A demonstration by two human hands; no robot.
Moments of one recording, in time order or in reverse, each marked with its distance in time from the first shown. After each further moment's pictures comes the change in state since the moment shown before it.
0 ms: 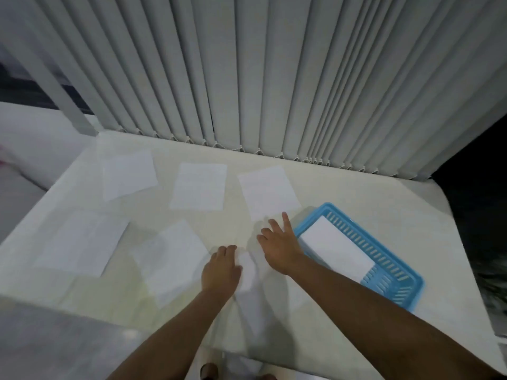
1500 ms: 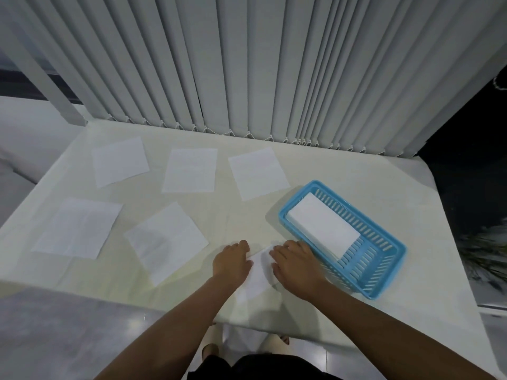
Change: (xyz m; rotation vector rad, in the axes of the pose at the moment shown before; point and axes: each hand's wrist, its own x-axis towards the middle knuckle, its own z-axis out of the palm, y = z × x) left_hand -0.026 0.028 0.026 0.087 -0.084 0.092; right_hand -0.109 -0.013 0.052 0.220 0.238 0.068
